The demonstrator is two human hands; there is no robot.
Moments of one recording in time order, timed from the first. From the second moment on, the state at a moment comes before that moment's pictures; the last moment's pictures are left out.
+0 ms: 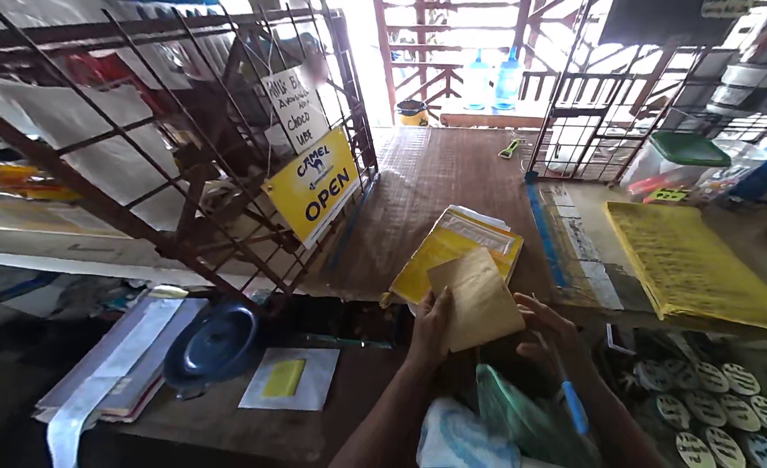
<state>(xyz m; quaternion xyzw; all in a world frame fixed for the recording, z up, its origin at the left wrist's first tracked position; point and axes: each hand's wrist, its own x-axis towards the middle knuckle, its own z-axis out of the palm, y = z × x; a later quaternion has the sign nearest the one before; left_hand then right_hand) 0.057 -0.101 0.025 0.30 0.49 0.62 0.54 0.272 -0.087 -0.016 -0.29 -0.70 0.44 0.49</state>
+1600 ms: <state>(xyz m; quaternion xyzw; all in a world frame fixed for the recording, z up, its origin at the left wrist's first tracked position) 0.110 -0.152 -0.044 0.36 0.47 0.37 0.71 0.300 -0.085 -0.036 -0.36 -0.58 0.48 0.55</state>
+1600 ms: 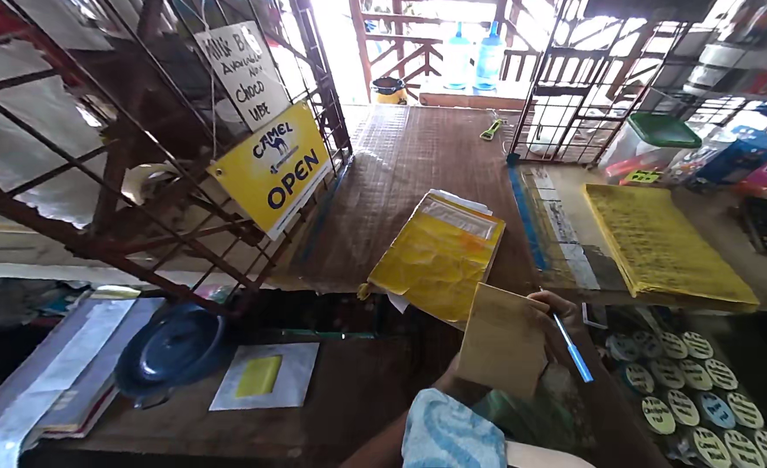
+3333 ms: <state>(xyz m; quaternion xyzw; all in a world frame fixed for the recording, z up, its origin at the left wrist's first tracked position) 0.047 -0.098 -0.026 0.33 0.44 0.59 0.59 0.277 -0.145 0.092 0.03 -0.77 0.47 0.42</state>
